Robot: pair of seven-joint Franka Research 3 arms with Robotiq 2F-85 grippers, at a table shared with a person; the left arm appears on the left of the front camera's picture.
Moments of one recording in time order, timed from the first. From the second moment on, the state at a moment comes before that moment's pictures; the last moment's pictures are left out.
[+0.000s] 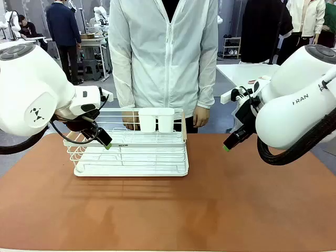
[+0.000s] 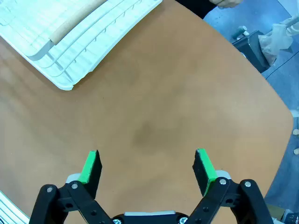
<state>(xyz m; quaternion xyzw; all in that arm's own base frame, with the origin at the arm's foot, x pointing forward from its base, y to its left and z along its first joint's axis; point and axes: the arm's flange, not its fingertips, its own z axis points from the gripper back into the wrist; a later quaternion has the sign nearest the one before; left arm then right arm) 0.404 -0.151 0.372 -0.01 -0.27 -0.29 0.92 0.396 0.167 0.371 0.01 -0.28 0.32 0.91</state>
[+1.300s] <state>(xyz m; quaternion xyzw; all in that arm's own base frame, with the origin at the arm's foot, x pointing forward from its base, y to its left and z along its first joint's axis) 0.402 -0.170 0.402 -0.13 -0.24 -0.27 0.92 0.395 0.176 0.394 0.08 -0.27 0.31 0.91</state>
